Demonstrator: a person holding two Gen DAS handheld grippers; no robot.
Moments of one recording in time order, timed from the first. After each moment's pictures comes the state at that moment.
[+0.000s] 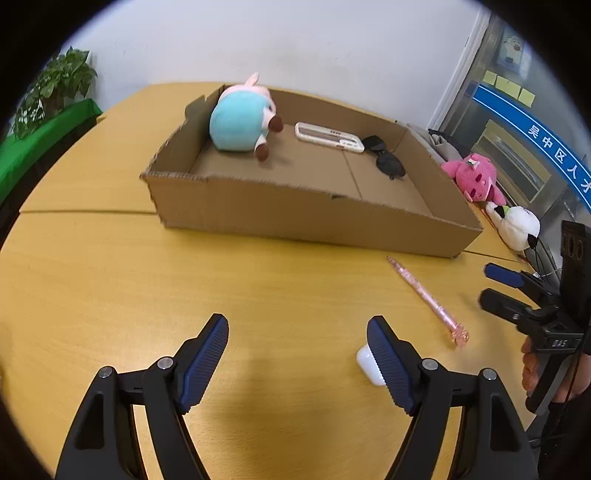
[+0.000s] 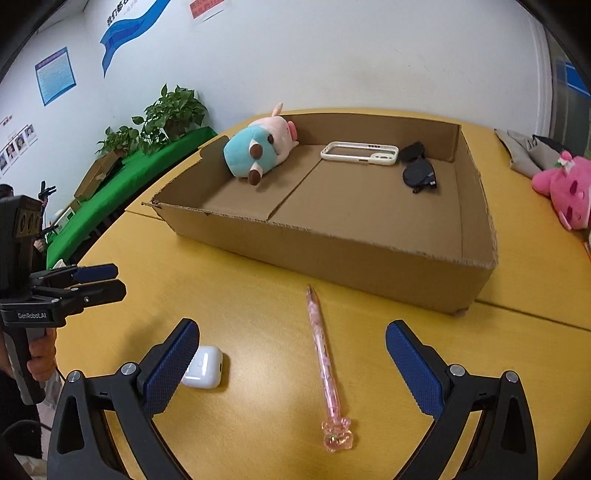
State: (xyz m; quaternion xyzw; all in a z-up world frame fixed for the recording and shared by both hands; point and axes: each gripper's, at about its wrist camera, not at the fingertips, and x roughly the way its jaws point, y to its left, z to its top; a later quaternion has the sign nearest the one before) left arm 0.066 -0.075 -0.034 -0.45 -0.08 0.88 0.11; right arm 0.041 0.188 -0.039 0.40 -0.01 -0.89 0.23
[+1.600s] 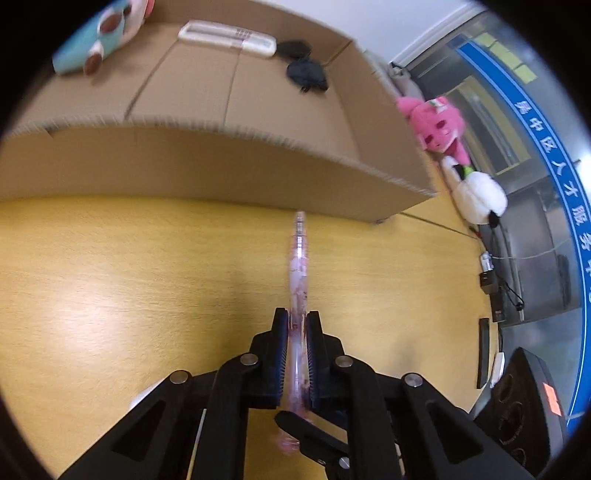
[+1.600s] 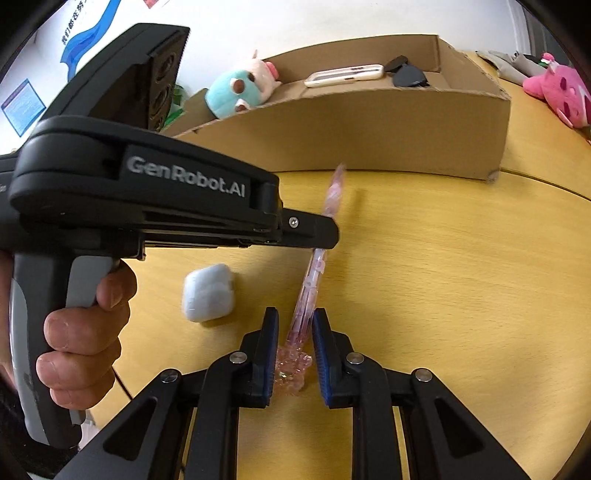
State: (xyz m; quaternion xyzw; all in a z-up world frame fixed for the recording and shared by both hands) left arm -0.001 0.074 -0.069 -0.57 -0.15 0.77 0.23; right arm 0.077 0.170 -0.093 0.48 -0.08 -0.85 0.22
